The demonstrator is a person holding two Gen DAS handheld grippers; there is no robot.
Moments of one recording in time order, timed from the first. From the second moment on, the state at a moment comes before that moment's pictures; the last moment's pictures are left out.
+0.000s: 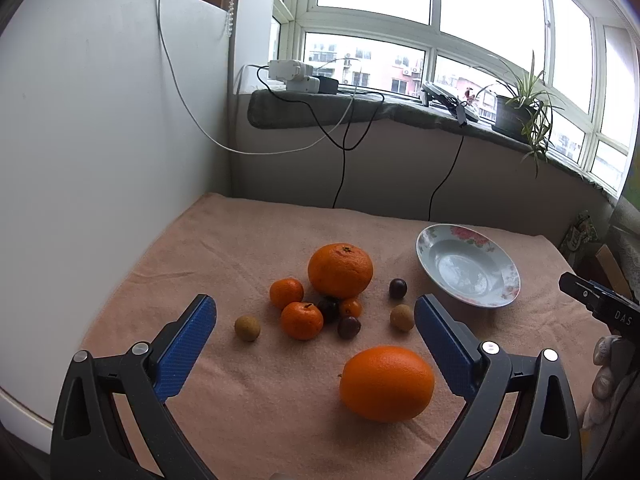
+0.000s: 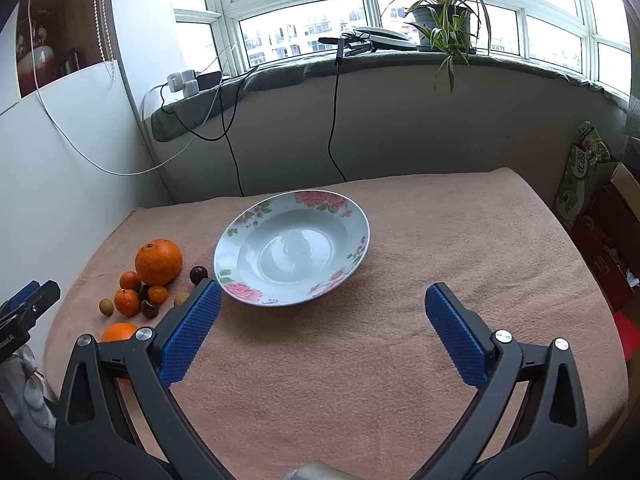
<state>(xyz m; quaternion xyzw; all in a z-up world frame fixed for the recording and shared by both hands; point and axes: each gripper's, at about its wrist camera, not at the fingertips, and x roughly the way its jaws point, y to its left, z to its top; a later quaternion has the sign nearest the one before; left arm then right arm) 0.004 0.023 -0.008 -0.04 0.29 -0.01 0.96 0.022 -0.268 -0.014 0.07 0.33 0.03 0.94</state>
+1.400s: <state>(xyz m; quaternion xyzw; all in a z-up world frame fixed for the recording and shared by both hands) 0.001 0.016 -0.075 -0.12 0.43 -0.17 0.88 0.080 -0.119 -0.082 0.07 0.52 0.37 0.77</state>
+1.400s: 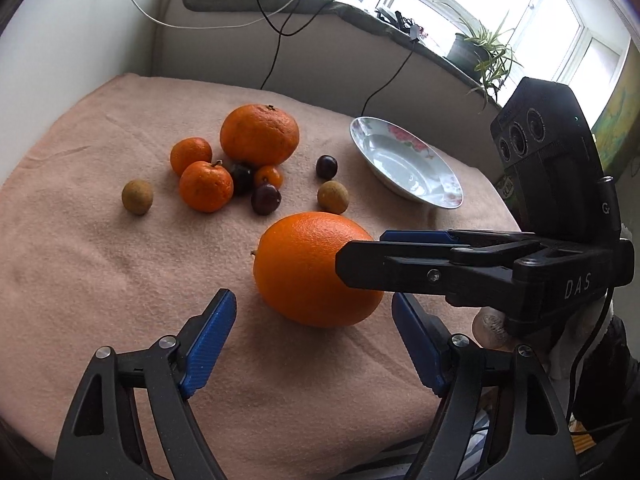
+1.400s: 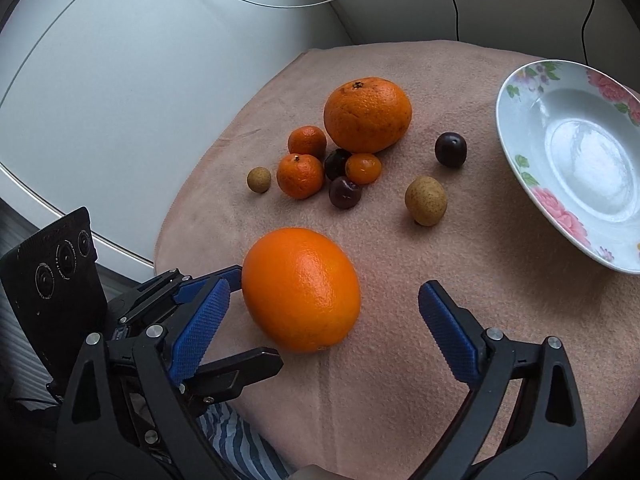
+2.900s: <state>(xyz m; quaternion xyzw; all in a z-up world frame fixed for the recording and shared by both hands) 0.024 -0.019 -0.062 -0.07 0.42 -0.22 0.88 0.080 -0.145 -0.059 0.07 0.50 0.36 0.78</state>
